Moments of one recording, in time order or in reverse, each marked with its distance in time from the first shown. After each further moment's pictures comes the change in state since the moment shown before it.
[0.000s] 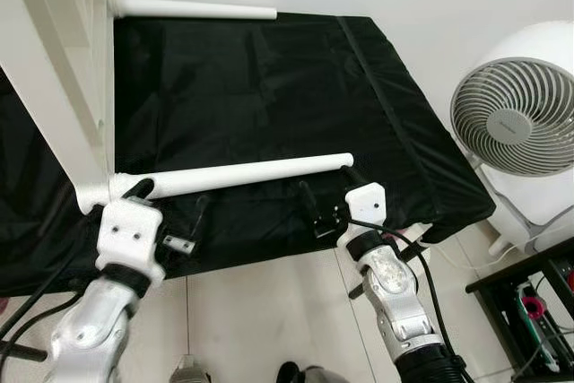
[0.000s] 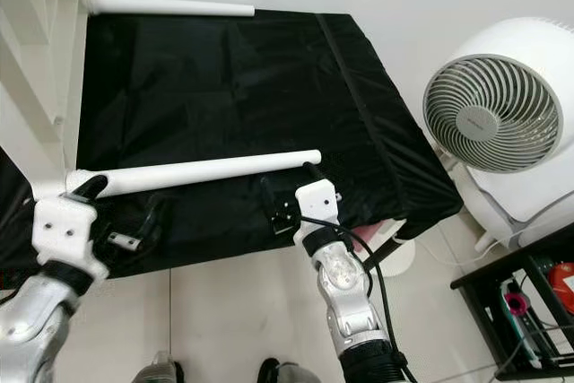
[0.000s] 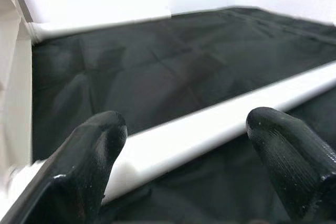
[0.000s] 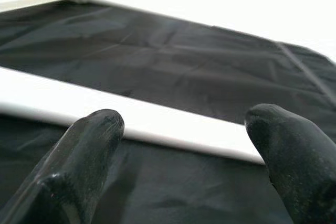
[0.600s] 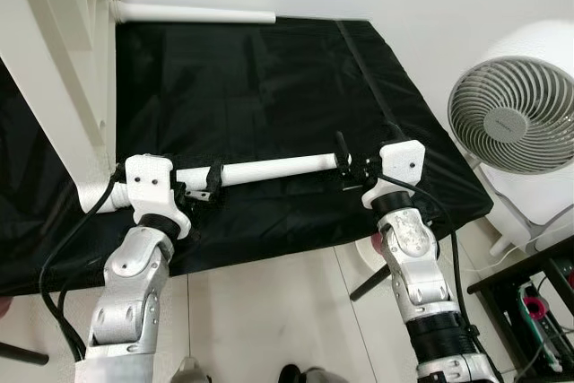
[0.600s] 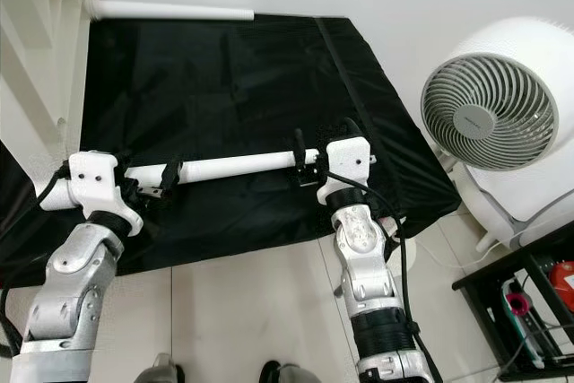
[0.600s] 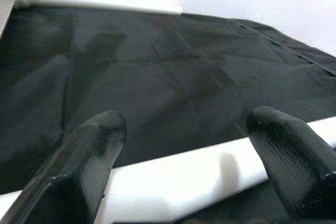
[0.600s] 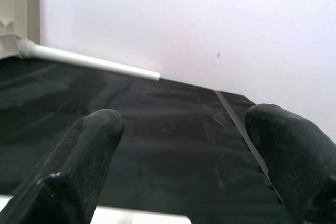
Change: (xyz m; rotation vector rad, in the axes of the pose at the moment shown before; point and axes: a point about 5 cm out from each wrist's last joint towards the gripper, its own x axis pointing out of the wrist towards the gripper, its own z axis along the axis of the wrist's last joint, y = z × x) left arm 0.060 0.001 -0.024 -0.209 0.025 0.040; right arm 0.028 -0.033 0.044 -0.048 -0.149 -0.126
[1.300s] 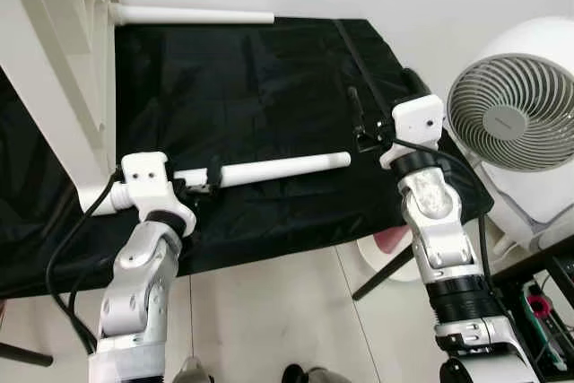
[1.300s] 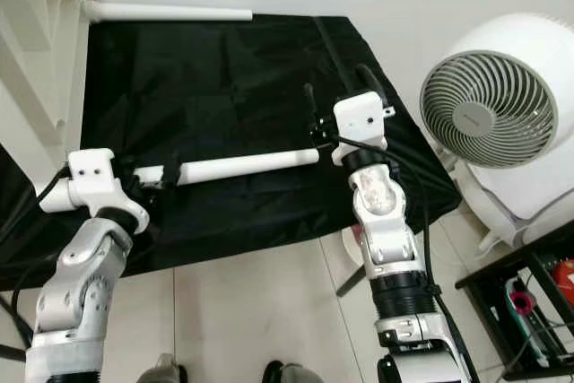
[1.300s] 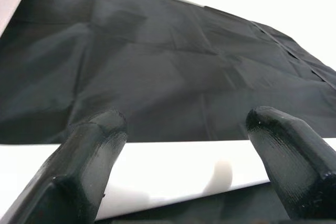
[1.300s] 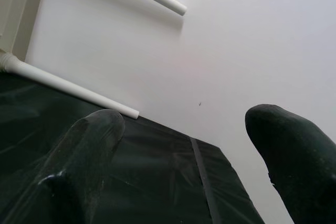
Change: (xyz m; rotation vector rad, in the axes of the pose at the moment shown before) left arm -0.013 0.002 0.001 -0.184 0.037 0.125; right arm 0.029 -0.019 0.032 -0.212 -0.122 0.055
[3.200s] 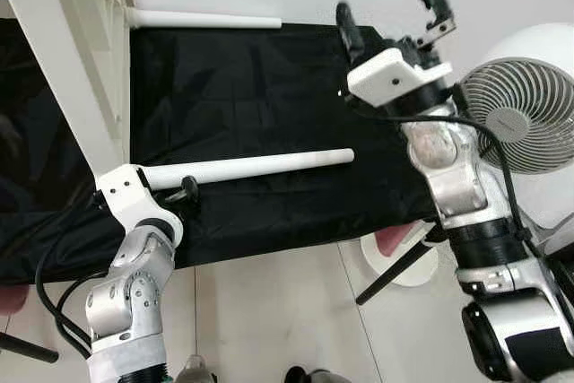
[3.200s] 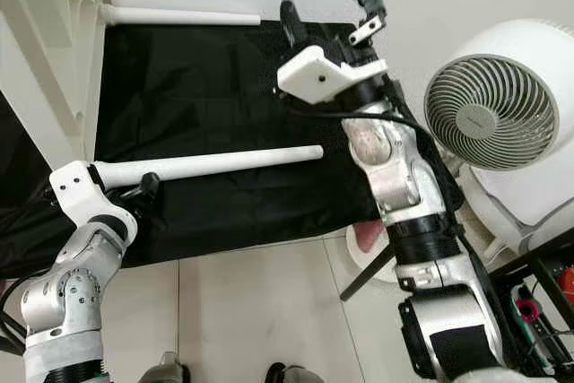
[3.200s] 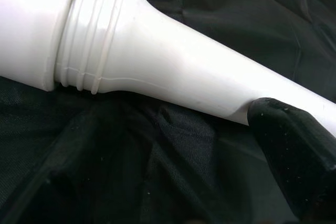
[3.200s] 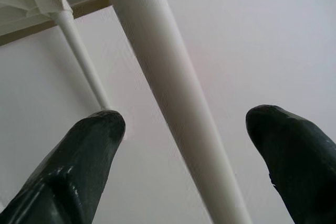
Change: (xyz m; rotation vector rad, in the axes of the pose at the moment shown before) left arm 0.003 0.017 -0.013 -0.248 0.215 0.287; right arm 0.055 0.002 0.084 -0.668 -0.446 0.012
